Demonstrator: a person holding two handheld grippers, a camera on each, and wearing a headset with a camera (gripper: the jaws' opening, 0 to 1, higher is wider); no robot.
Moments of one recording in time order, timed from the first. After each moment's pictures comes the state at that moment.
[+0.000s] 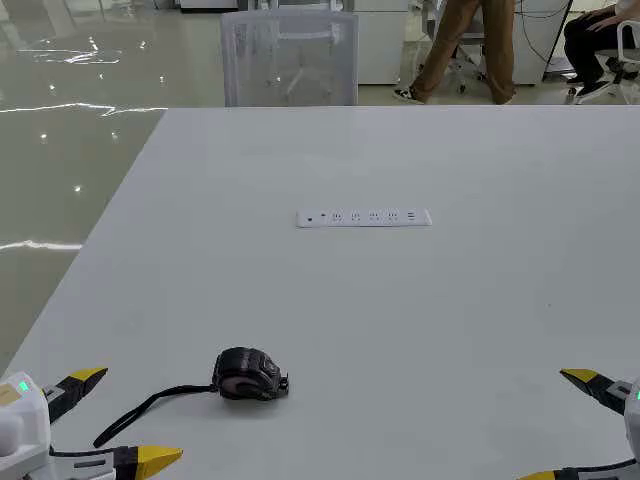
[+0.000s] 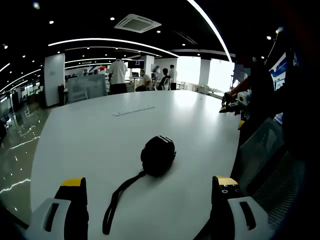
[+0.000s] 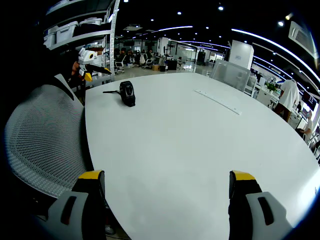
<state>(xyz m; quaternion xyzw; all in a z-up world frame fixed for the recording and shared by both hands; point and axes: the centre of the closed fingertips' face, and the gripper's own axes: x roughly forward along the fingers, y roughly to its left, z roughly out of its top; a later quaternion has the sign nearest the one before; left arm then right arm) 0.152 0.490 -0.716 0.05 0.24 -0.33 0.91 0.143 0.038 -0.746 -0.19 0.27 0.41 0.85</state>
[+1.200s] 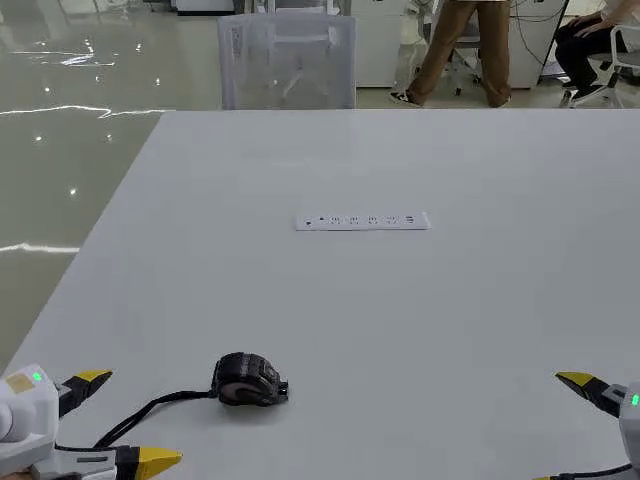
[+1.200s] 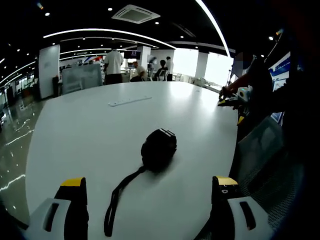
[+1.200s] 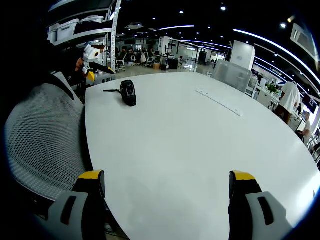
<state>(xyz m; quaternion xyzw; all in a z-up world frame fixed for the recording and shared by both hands) 0.166 0.488 -0.729 0.05 0.29 -0.35 0.89 0.147 0.045 -0.745 -0.20 0.27 0.41 0.85</state>
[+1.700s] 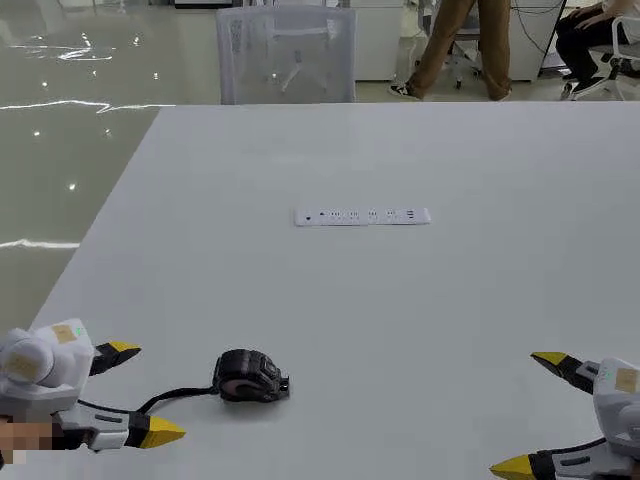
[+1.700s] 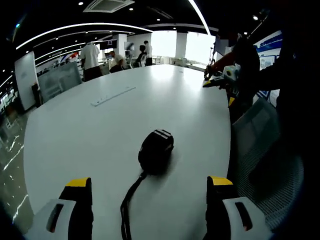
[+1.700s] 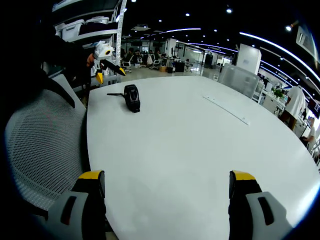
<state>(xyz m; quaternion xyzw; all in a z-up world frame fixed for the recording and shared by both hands) 0.191 0.467 -0.720 0.14 0.31 -0.42 0.84 0.163 0.076 -0.741 -0.20 0.26 0.44 0.84</state>
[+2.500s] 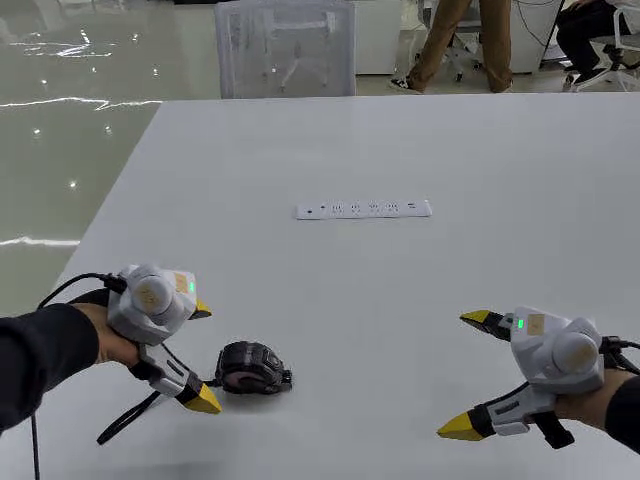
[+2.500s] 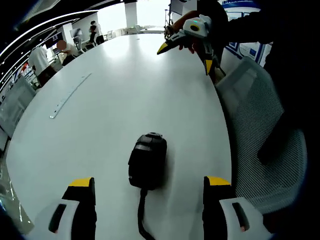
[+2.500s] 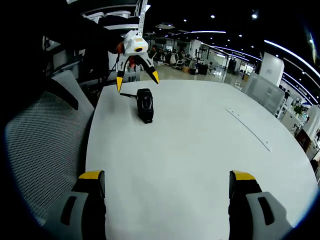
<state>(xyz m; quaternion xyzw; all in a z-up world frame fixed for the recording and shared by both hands) 0.217 0.415 -0.760 0.32 0.37 -0.54 0.69 0.197 0.153 -0.741 -0.23 0.24 0.52 0.79</state>
